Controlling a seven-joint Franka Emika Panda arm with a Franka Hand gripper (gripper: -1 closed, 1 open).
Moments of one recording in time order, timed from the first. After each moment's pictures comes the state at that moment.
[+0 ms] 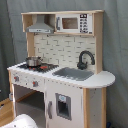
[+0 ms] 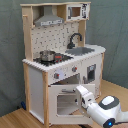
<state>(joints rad) -0.57 -1.50 1.75 -2.08 -0.29 2.39 0.95</state>
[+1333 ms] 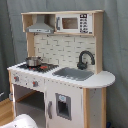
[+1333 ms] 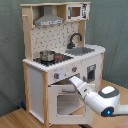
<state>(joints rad) -0.59 -1.47 1.62 -2.03 -0.29 2.37 0.47</state>
